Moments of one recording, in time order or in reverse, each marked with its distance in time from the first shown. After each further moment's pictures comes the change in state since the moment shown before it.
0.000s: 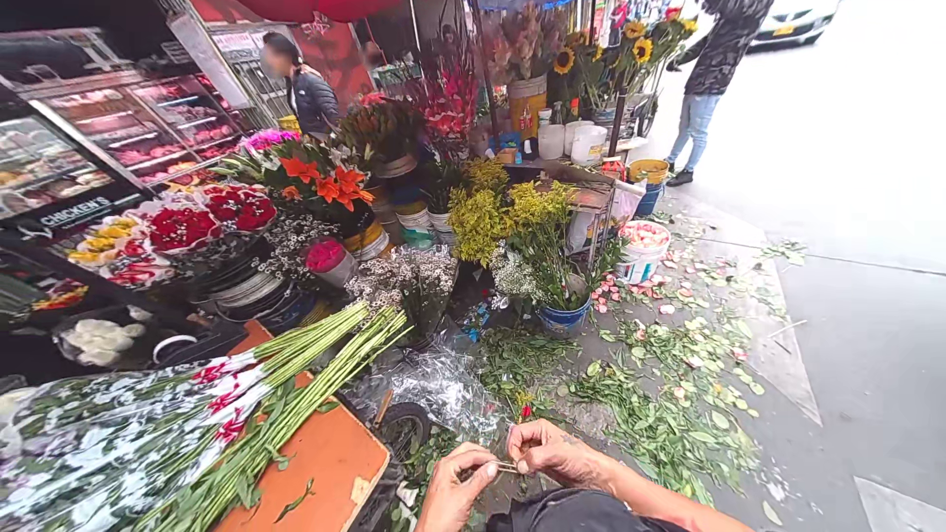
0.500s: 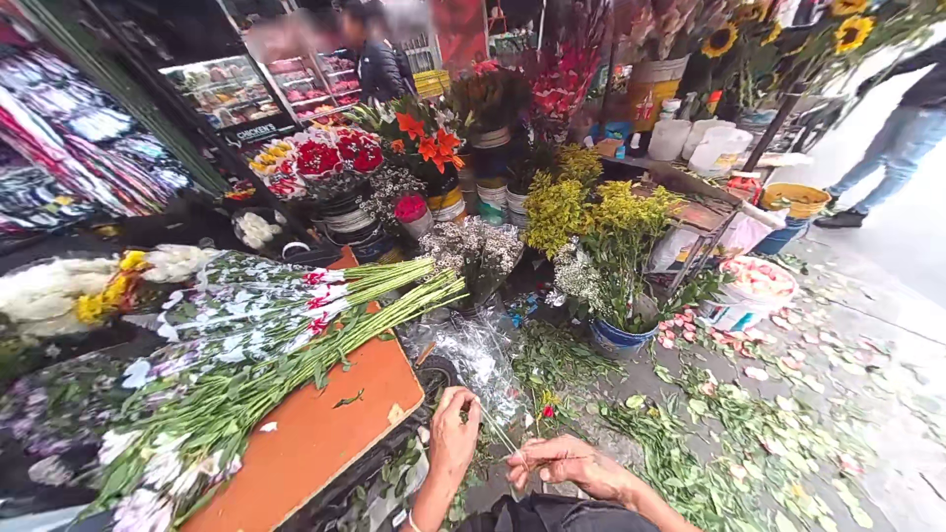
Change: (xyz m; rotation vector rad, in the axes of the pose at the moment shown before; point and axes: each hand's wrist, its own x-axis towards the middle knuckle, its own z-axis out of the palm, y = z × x) left_hand 0.015 -0.019 0.001 0.433 0.684 -0.020; right_hand 0.016 -0.011 -0.021 -0.144 -0.463 0.130
